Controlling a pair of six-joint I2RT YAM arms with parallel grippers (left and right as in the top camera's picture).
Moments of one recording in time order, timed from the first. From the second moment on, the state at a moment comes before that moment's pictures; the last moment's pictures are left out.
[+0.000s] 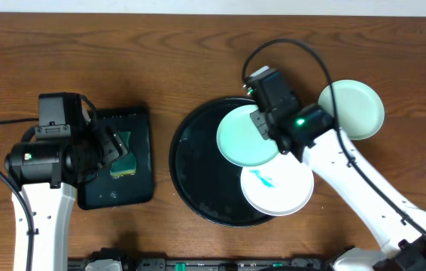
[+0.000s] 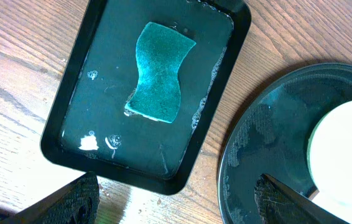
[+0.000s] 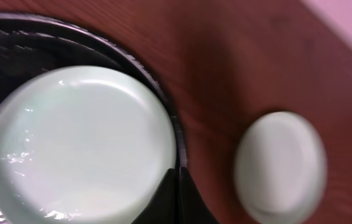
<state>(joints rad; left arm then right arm) 0.07 1.15 1.20 -1.24 0.06 -0.45 0.58 1.54 1.29 -0.78 0.40 -0.06</state>
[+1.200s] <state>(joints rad) 0.07 1.15 1.20 -1.24 0.06 -0.45 0.22 1.97 1.30 -0.81 -0.29 0.32</state>
